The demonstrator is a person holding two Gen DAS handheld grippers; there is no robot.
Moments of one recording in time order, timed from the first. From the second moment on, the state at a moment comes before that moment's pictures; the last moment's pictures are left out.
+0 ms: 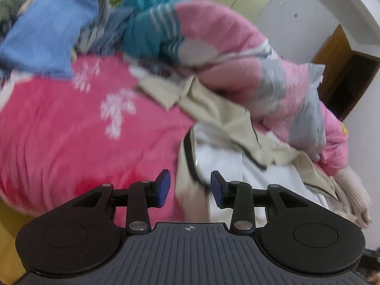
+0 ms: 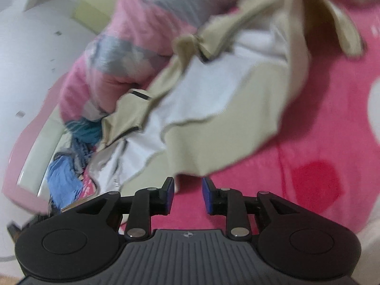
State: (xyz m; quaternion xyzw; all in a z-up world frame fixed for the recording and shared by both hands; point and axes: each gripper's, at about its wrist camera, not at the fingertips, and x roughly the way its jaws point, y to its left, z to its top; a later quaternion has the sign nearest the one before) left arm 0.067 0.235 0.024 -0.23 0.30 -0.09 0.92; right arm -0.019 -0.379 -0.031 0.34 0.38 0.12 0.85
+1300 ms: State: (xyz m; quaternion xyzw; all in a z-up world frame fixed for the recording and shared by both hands) left arm 0.287 0.020 -0.032 -0.10 0.34 -0.30 0.89; right arm 0.378 -0.347 -0.031 0.19 0.35 0.06 0.91
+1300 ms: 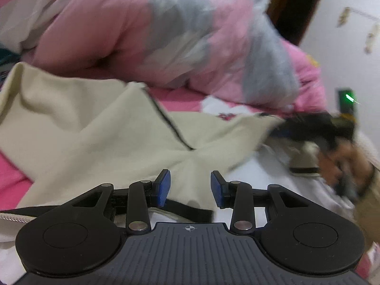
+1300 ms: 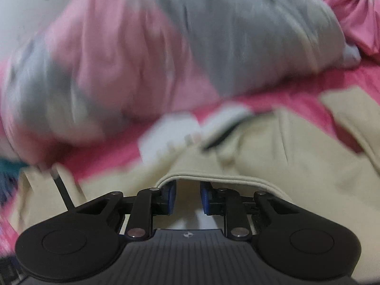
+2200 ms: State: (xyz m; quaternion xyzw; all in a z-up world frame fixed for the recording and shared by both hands) left arm 0.292 0.012 -0.054 -0.09 0.36 -0.31 0.87; right arm 0.317 -0.395 0.001 0.24 0.40 0.07 0.88
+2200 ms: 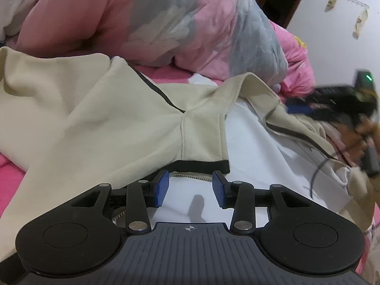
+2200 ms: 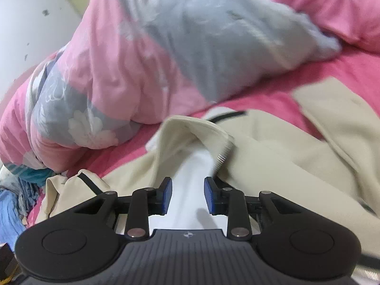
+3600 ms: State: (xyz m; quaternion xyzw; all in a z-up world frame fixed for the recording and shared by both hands) left arm 0.286 0.043 -0.038 -0.16 0.32 -0.29 0.89; right arm 0.155 -0.386 0.109 0.03 0.41 0.12 0.90
